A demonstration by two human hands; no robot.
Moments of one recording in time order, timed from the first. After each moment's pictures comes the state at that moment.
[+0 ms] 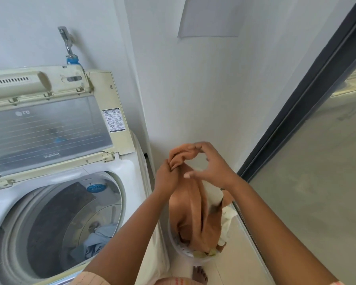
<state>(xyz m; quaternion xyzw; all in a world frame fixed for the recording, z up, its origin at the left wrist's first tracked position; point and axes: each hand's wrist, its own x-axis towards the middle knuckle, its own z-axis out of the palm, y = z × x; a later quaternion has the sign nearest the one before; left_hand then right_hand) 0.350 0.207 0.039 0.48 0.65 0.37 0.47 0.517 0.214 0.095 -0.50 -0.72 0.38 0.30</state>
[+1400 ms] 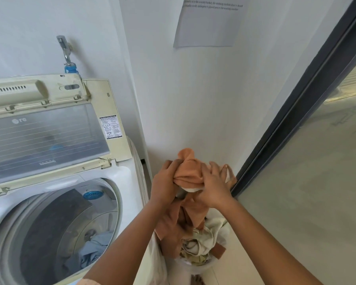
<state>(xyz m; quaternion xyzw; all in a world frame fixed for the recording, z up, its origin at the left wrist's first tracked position) 0.353 0.194 0.057 0.70 0.59 0.33 0.23 0.515 0.195 0.059 -0.70 -0.67 0.23 0.05</state>
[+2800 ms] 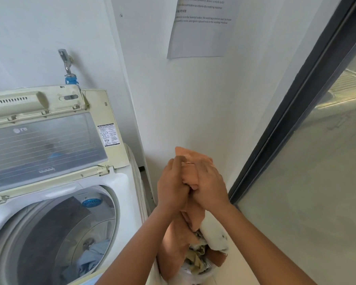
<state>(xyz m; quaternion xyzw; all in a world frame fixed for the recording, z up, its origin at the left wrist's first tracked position) 0.389 0.186 0.090 0.67 0.61 0.38 0.20 0.513 0.189 0.084 -0.63 -0.73 0.15 0.24</state>
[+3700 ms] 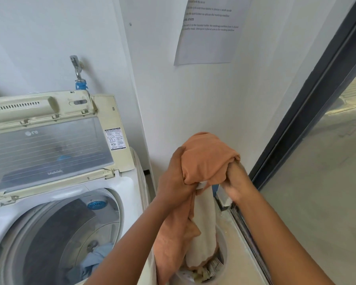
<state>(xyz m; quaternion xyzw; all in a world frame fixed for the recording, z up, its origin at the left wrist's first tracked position) 0.373 0.199 0.117 0.67 0.57 0.38 0.29 0.540 0.215 0.145 -0.51 -0.26 0.63 0.52</state>
